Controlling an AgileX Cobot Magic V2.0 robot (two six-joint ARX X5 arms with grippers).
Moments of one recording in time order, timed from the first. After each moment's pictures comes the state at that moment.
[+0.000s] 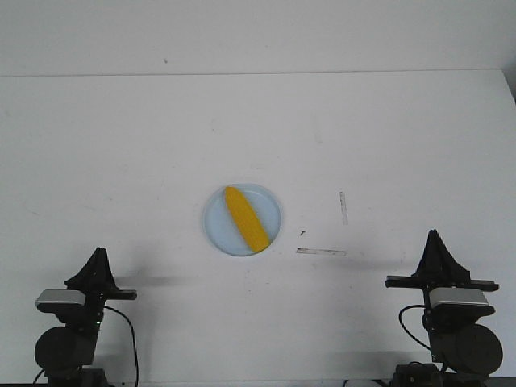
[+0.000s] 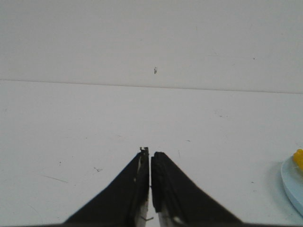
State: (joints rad) left arm -0.02 0.00 0.03 0.17 0.00 -0.06; right arm 0.01 0.14 0.35 -0.06 0.05 0.03
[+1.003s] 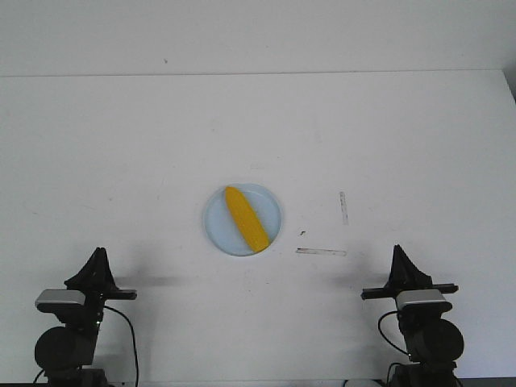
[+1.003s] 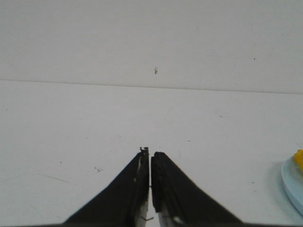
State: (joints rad) left arm -0.02 0.01 0.03 0.17 0.00 -0.06; right arm 0.06 0.00 0.01 0.01 0.00 0.01
